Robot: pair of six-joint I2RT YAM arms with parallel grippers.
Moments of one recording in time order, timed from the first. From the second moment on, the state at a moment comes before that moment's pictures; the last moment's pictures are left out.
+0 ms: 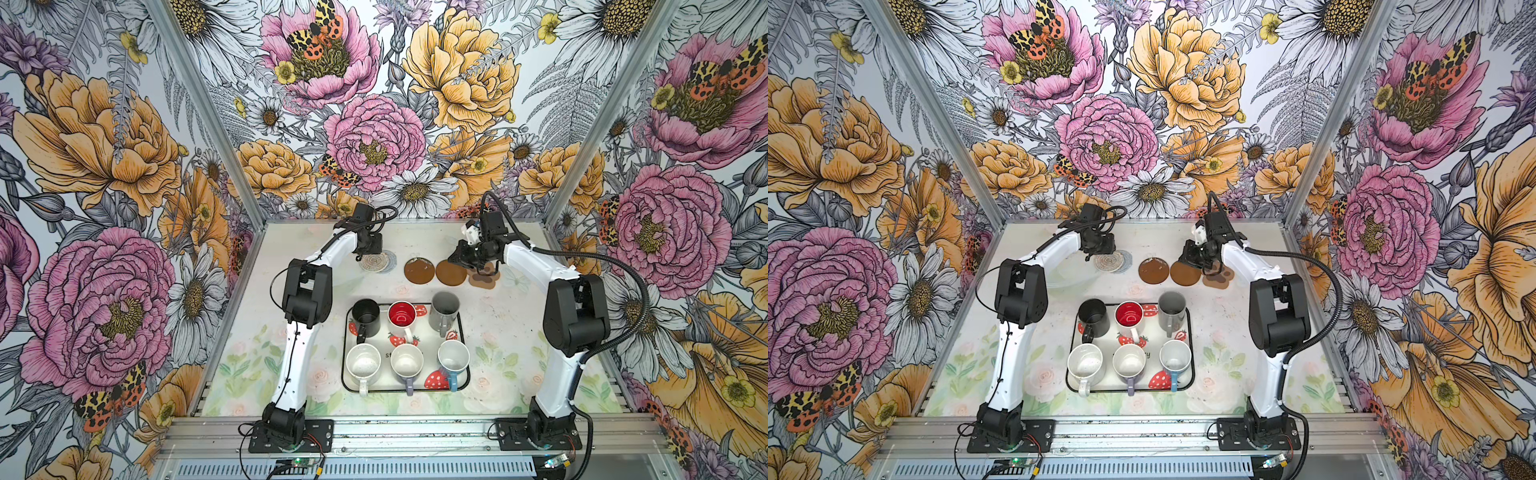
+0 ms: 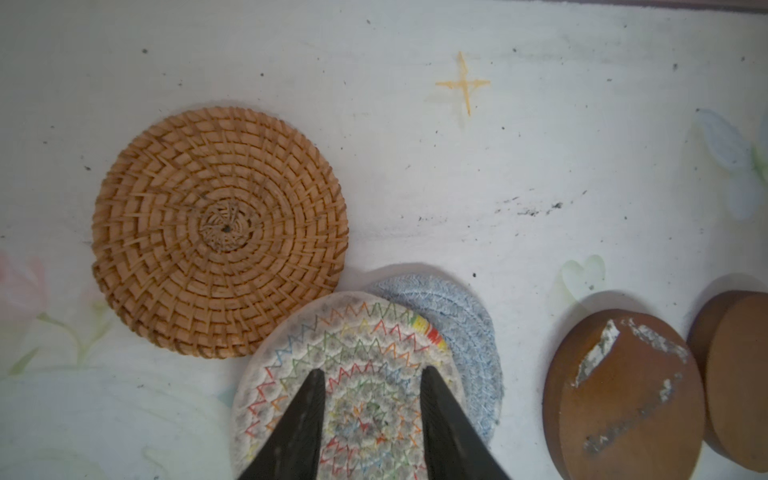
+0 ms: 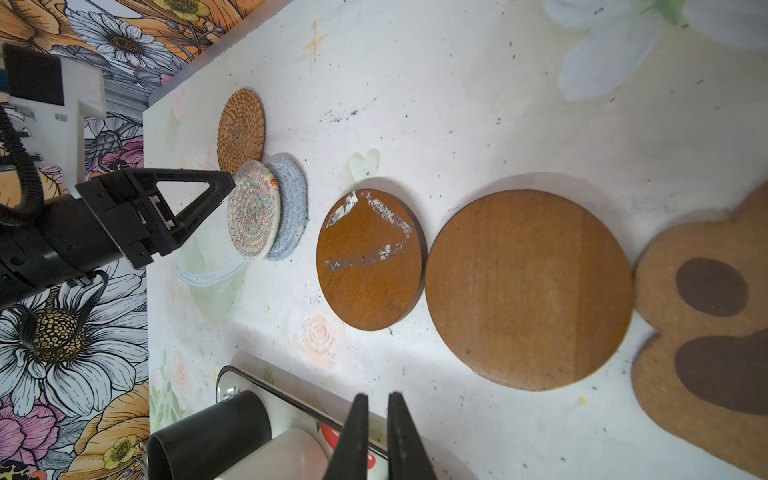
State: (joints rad) left arm -0.31 2.41 2.10 -0.69 0.09 -0.23; right arm 0.19 1.95 1.54 -0.59 -0.50 0.41
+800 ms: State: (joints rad) left arm -0.29 2.32 1.85 -0.60 0.07 -0.21; right arm 0.38 2.34 2.02 -0.60 -0.61 0.46
